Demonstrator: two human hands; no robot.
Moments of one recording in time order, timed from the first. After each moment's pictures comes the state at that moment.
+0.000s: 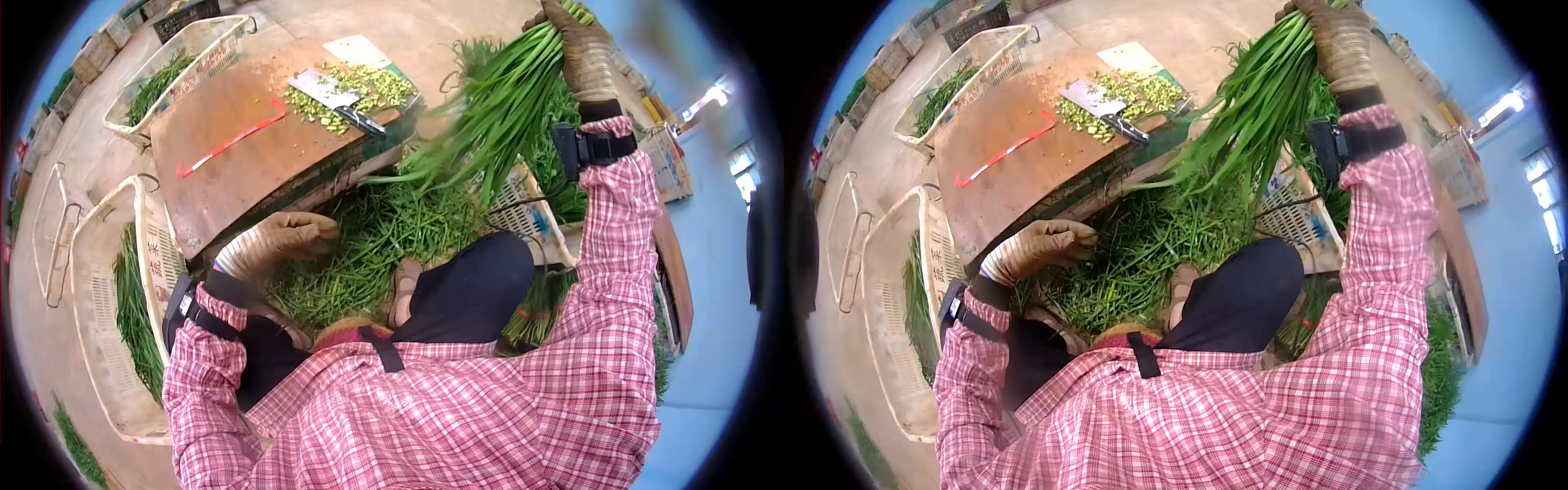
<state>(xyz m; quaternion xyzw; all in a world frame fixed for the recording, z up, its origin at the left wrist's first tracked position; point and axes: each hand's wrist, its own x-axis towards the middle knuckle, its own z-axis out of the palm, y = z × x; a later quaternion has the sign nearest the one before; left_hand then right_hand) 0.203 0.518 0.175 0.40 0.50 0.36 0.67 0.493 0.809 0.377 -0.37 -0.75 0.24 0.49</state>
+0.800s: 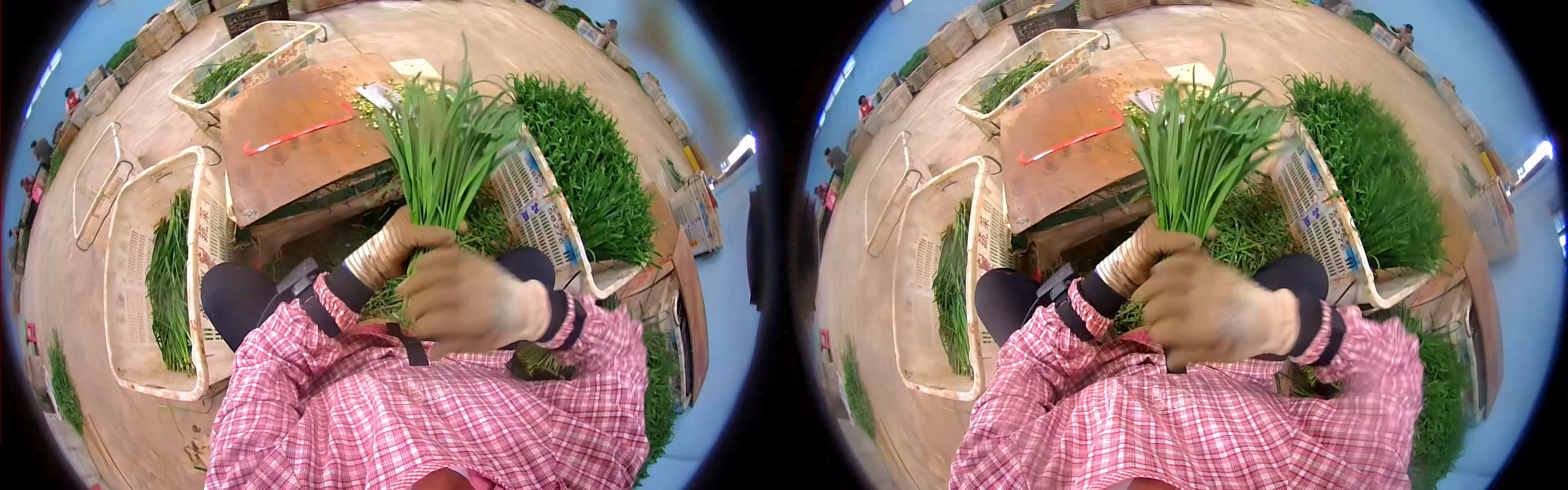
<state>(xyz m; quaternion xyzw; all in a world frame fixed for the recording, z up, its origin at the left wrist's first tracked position) 0.319 0.545 0.190 0.32 0.36 0.60 0.64 0.479 0.599 0.261 0.29 -0.93 0.21 0.12</state>
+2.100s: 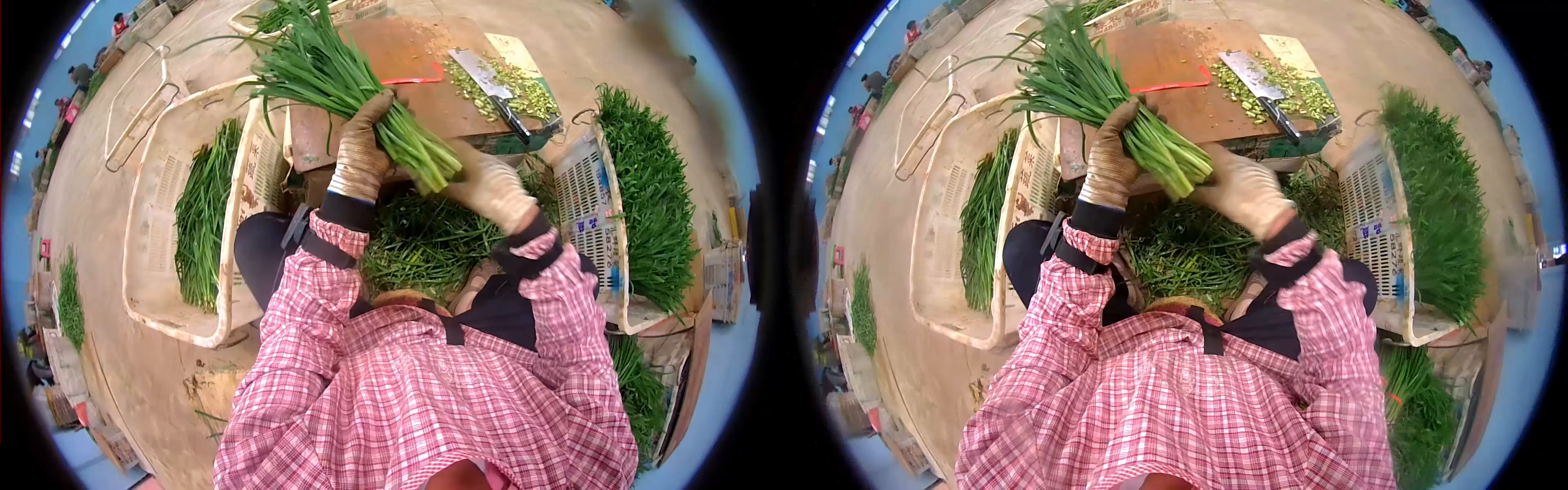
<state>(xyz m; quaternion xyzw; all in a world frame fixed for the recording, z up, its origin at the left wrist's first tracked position) 0.174 0.528 0.174 0.09 0.30 0.88 0.37 0.346 0.646 0.196 -0.15 -0.94 0.29 0.06</state>
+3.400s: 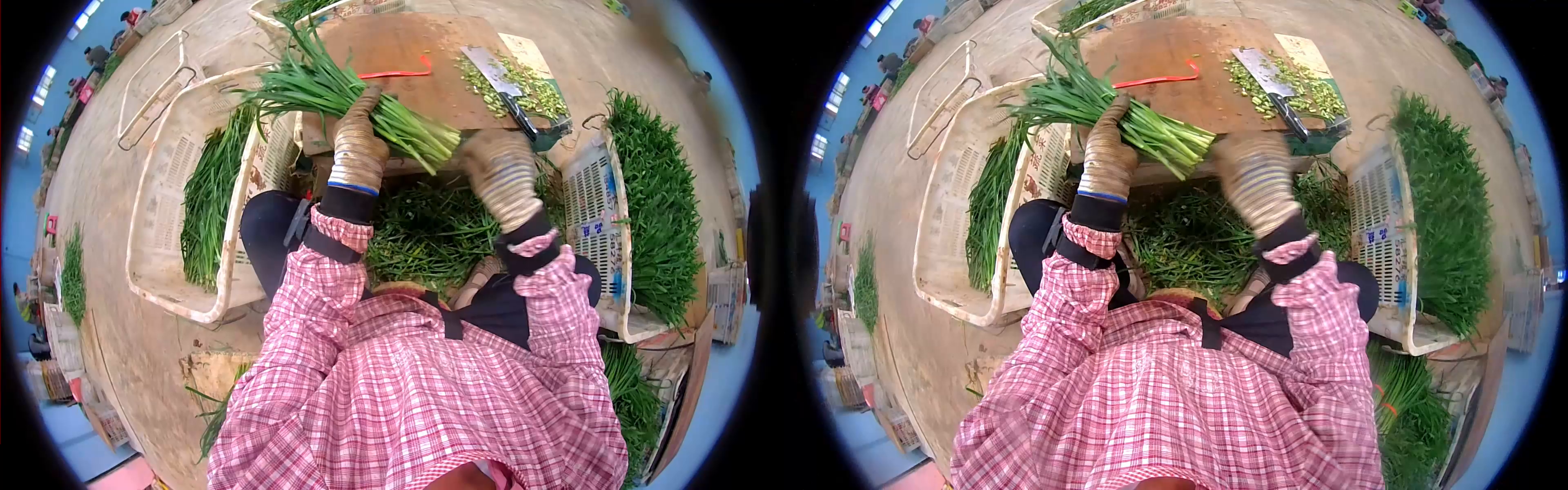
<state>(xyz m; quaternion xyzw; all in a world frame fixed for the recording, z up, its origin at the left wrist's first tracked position) 0.176 0.524 0.178 -0.10 0.32 0.91 0.25 0.349 0.650 0.189 -0.07 -0.97 -0.05 0.24</state>
